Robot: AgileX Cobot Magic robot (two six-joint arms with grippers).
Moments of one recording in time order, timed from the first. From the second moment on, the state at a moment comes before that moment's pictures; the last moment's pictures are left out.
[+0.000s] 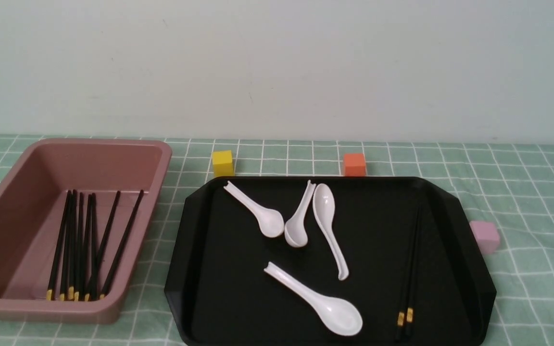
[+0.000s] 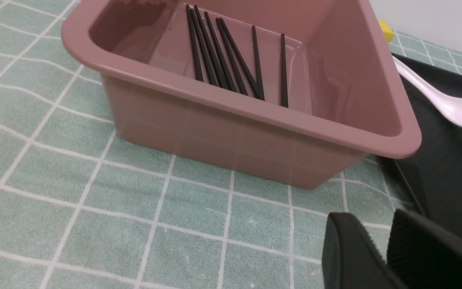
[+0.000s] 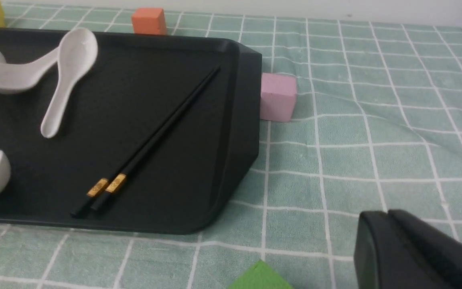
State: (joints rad) right arm 0.04 -0.01 0.02 0.00 0.36 0.04; left arm -0.07 -0.01 0.03 0.02 0.39 -0.36
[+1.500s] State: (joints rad) right arm 0.04 -0.01 0.02 -0.01 0.36 0.03; left arm -0.07 -0.01 0.03 0.02 0.39 -0.36
